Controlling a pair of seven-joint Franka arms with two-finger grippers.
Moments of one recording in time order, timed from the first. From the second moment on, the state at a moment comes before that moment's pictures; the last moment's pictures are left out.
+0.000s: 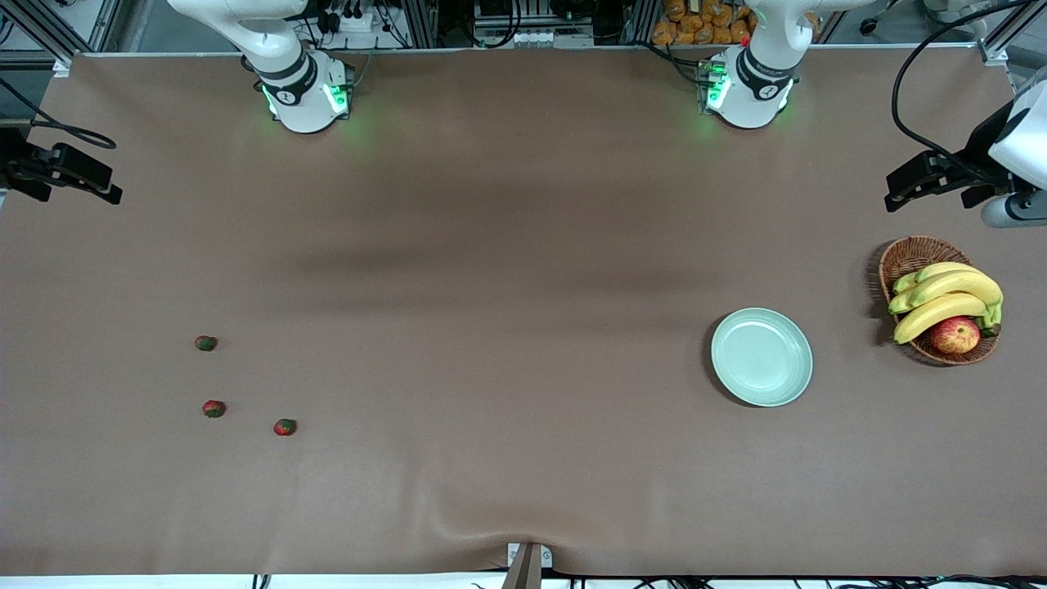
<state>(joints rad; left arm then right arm) 0.03 0.00 -0.11 -1.52 0.02 1.48 -0.11 0.00 -0.04 -0.06 -1.57 0.02 1.46 0.01</state>
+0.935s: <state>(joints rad) 0.04 0.02 -0.11 -1.53 0.02 1.50 -0.11 -0.01 -0.03 -0.06 -1.56 0.02 1.46 0.01</state>
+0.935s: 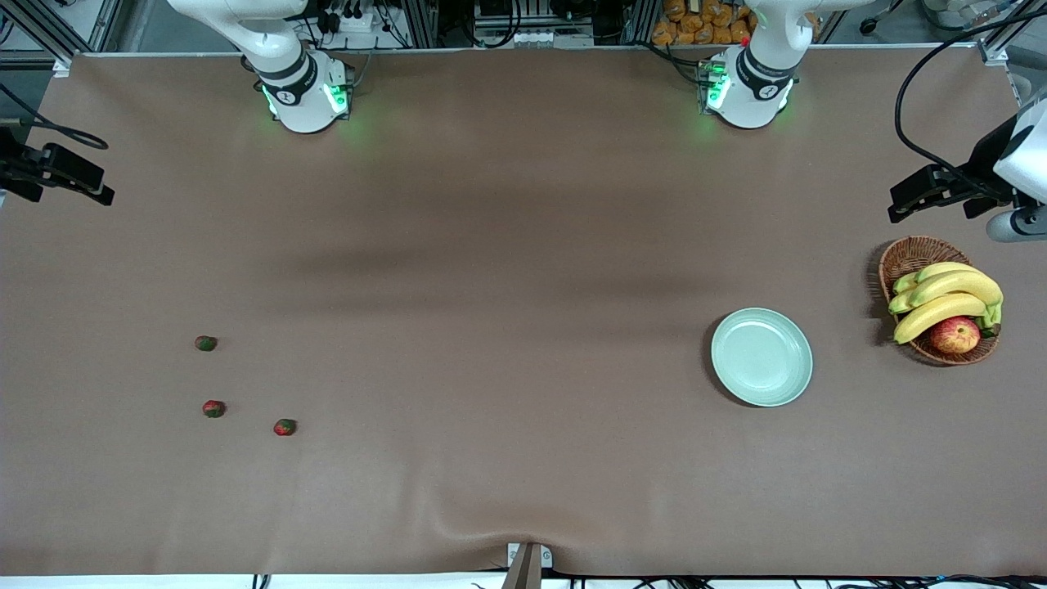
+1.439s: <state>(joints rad) 0.04 0.03 -0.11 -1.53 0.02 1.52 -0.11 -0.11 0.18 -0.07 -1.57 0.01 1.55 -0.01</state>
